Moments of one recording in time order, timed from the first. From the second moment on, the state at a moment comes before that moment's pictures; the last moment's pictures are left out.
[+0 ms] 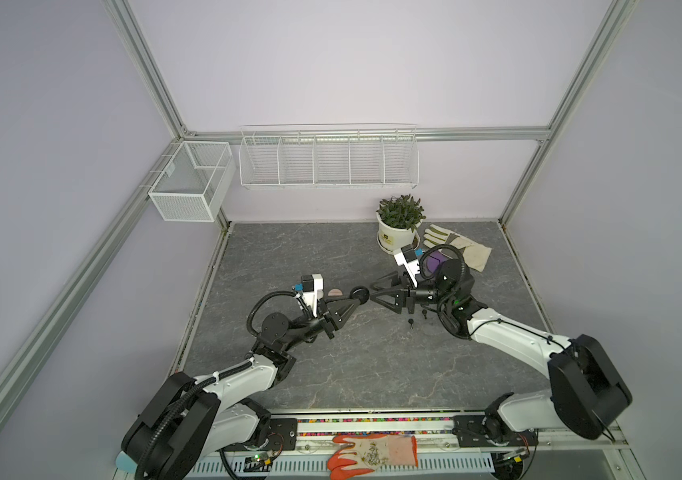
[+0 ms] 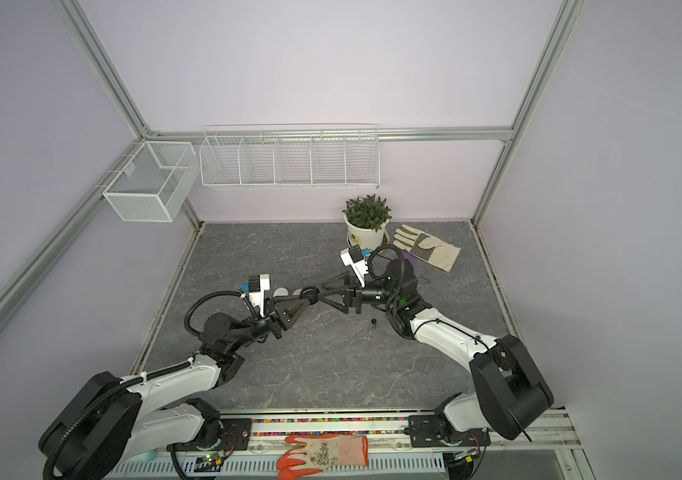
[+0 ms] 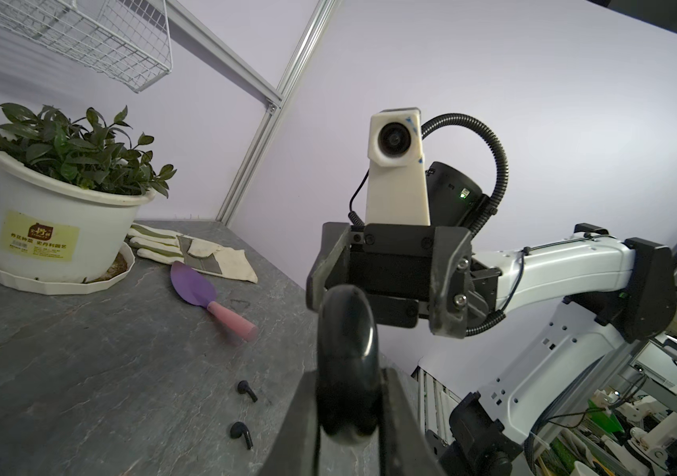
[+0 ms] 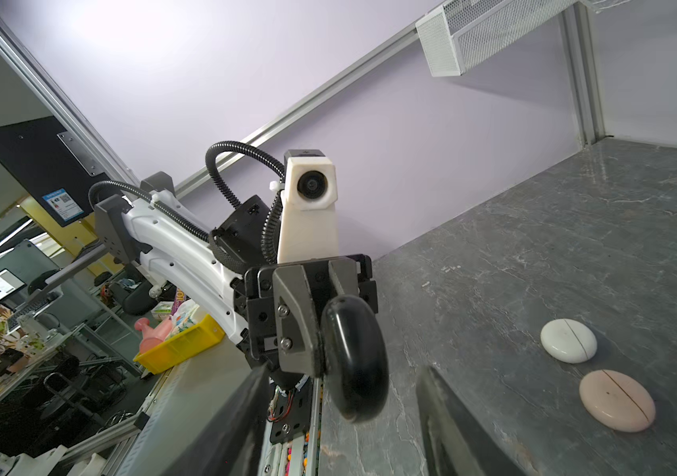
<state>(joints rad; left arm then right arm) -0.60 1.21 0.30 1.22 0.60 -0.71 0.57 1.44 0.78 0.73 -1.02 0.60</state>
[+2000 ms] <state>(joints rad) -0.60 1.07 0.33 0.98 0.66 -0.54 0.60 1.47 1.04 0.18 -1.14 0.31</state>
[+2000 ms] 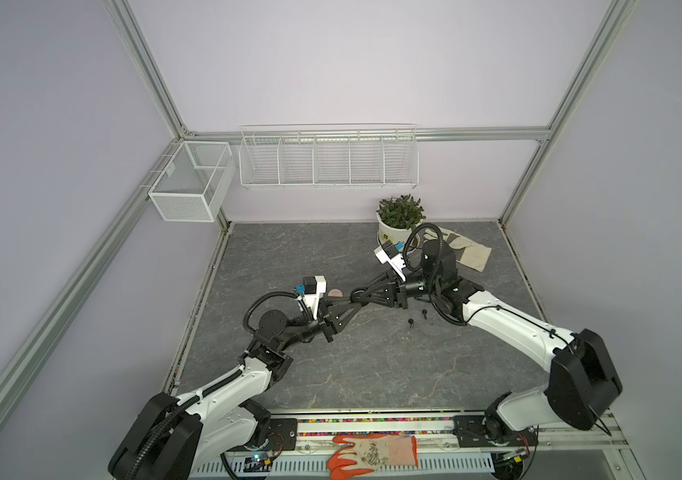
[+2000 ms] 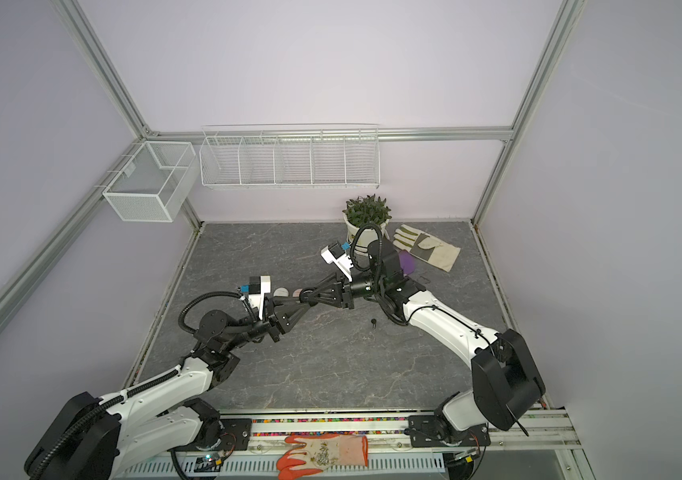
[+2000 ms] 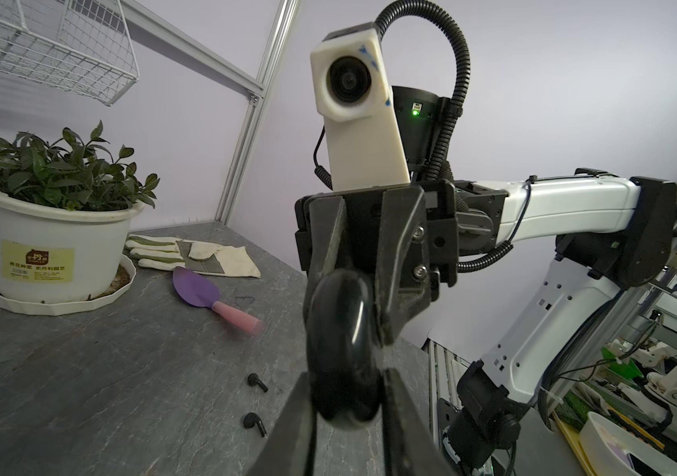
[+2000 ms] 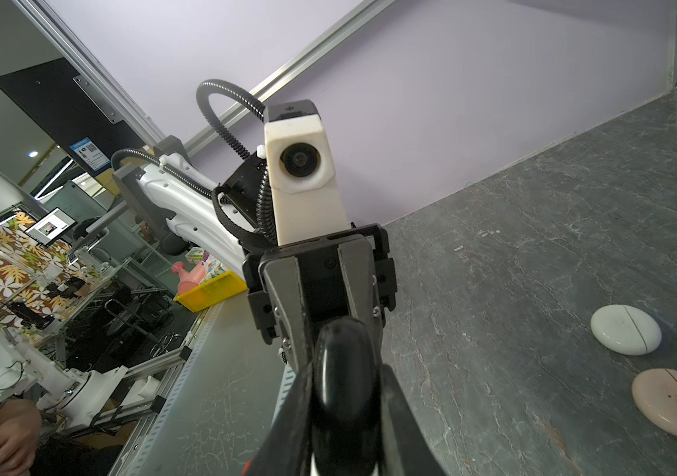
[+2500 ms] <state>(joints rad) -0.60 1.07 0.35 0.99 0.65 -0.54 0.61 1.47 1.04 0.19 -1.14 0.31</state>
